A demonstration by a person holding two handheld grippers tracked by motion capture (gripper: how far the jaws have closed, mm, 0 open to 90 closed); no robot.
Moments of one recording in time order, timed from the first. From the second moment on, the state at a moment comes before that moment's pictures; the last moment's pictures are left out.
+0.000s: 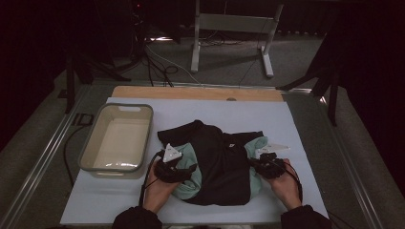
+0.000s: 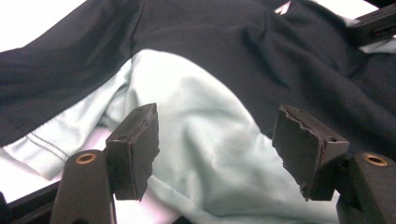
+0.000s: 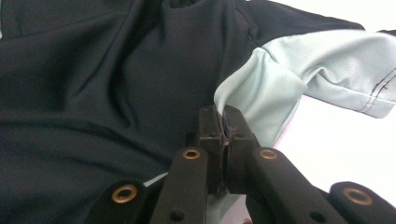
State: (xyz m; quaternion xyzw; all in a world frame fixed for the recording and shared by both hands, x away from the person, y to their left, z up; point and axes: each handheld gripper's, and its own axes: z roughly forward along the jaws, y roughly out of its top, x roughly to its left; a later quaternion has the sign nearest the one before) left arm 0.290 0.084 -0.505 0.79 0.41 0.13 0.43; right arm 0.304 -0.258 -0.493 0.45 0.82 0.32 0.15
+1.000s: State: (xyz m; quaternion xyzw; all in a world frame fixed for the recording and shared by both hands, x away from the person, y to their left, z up) left arm 0.276 0.078 -0.509 0.83 0.37 0.08 0.42; right arm 0.264 -0.288 -0.482 0.44 0.82 0.33 0.16
